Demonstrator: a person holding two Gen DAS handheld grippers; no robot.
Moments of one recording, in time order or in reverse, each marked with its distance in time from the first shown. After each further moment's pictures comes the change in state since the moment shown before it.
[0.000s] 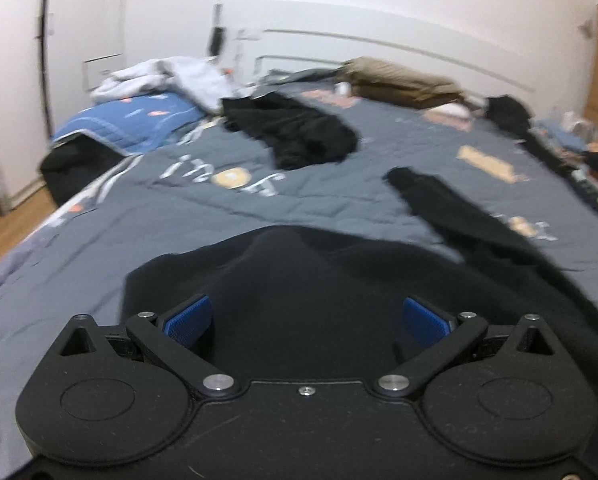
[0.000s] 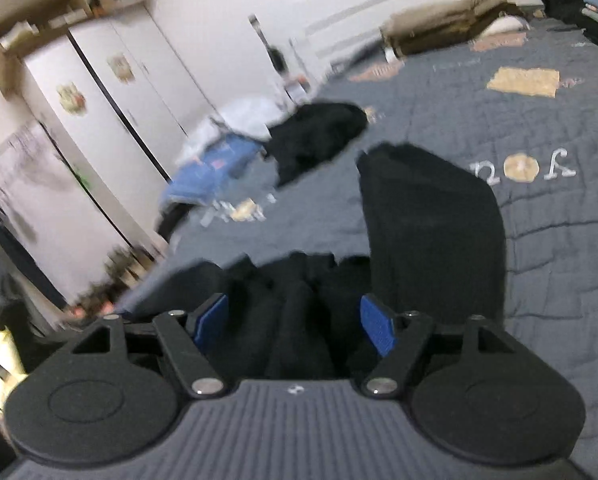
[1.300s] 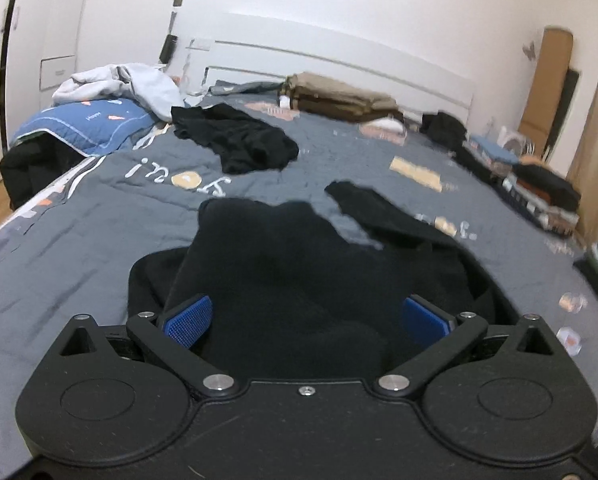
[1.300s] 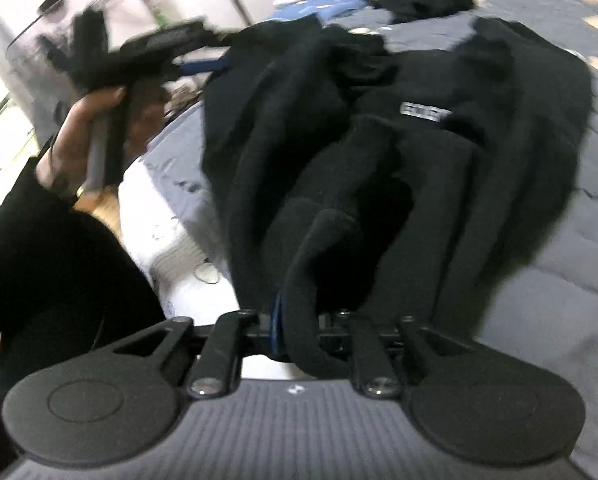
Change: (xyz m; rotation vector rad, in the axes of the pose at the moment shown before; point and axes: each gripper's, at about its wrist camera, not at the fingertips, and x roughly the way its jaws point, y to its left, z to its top) left arm -0.057 0.015 -0.029 0.005 -0.014 -0.167; right arm -0.091 0.071 -0.173 -0.193 0.316 0.149
